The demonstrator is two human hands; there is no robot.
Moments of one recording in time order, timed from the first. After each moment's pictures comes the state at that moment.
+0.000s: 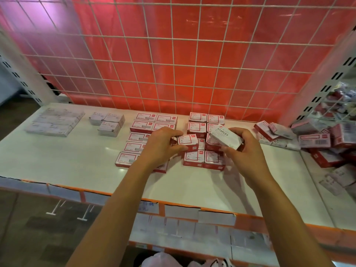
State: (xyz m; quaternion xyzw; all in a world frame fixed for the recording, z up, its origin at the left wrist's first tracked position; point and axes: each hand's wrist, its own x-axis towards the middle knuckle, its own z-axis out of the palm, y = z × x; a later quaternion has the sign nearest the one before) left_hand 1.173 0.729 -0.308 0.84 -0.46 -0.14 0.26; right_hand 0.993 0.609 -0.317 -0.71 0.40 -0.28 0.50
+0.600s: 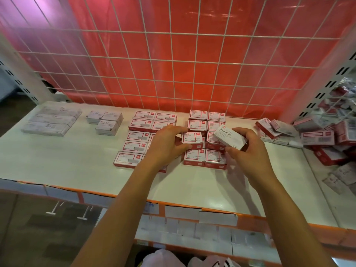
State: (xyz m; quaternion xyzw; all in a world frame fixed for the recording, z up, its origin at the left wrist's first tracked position) left_hand 1.163 0.720 -0.309 0.82 -0.46 -0.15 0.31; right_hand 0.990 0.609 -0.316 -0.71 0.42 -0.28 0.50
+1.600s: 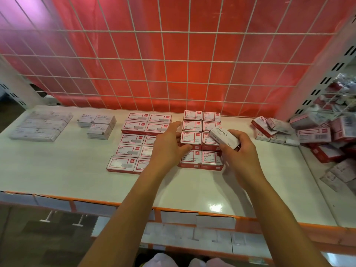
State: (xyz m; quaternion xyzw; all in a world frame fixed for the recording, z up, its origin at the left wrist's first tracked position) left_hand 1.146 0.704 -0.311 0.84 -0.36 -0.21 0.35; right_hand 1.001 0.610 -0.329 -0.63 0.44 -0.29 0.56
